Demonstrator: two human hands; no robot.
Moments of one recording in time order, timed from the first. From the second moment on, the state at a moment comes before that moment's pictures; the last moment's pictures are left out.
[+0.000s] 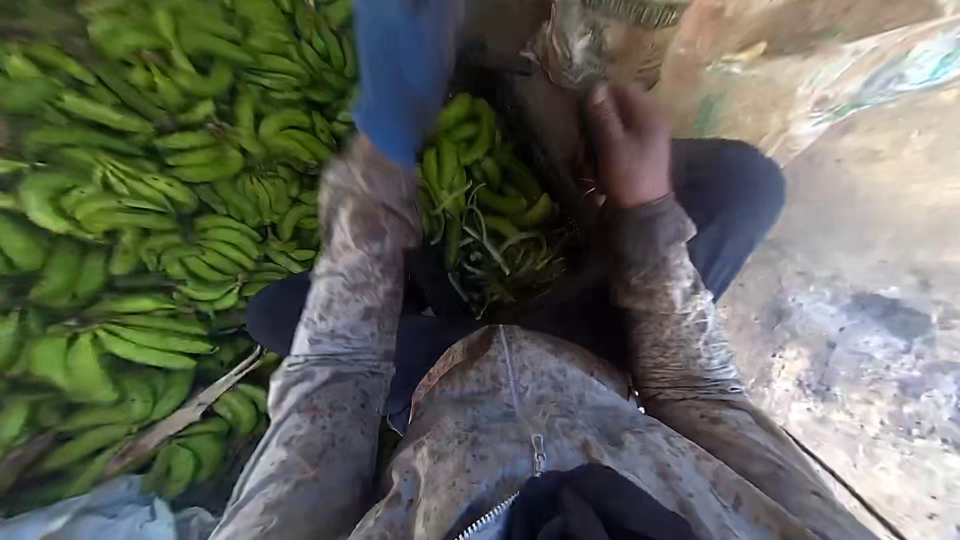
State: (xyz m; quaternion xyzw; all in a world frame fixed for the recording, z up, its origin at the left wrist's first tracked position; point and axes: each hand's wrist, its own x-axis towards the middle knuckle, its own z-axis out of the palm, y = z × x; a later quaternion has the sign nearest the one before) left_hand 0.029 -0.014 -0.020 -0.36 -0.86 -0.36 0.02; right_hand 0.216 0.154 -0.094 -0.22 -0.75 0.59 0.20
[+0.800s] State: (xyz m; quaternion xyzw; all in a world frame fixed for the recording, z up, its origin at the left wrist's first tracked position) left_hand 0.130 -0.069 -0.210 0.06 -0.68 -0.65 -0.33; right_hand 0.186 0.137 -0.097 -0.22 -0.51 0.78 0.28
